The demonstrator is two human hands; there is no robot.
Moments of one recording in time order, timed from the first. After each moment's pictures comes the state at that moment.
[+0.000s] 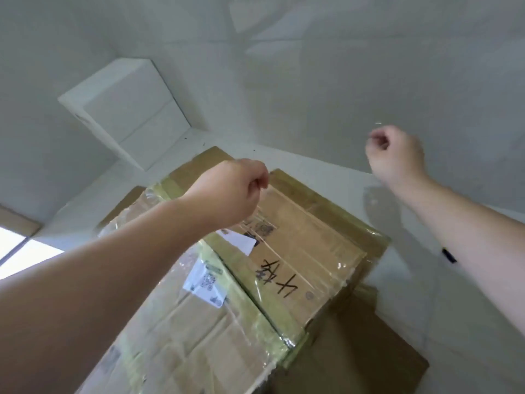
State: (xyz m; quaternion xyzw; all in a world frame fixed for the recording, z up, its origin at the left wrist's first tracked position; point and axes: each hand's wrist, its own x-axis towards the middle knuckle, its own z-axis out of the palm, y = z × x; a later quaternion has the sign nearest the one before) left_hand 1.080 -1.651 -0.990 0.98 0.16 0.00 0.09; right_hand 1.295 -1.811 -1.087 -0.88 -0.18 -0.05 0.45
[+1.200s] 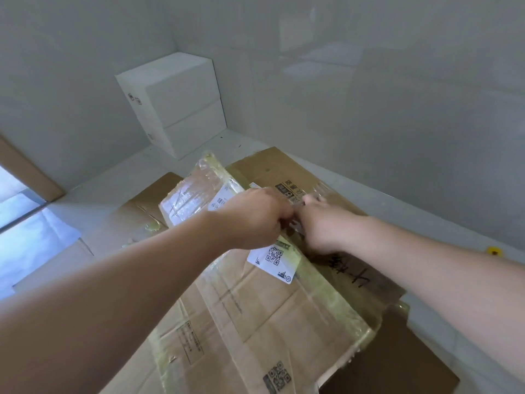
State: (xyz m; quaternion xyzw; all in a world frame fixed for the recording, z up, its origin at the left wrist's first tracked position) left_hand 0.977 -1.599 -1.001 0.99 0.06 -0.06 0.09; right_hand 1.081 -1.707 -1.022 -0.83 -0.51 0.22 -0.04
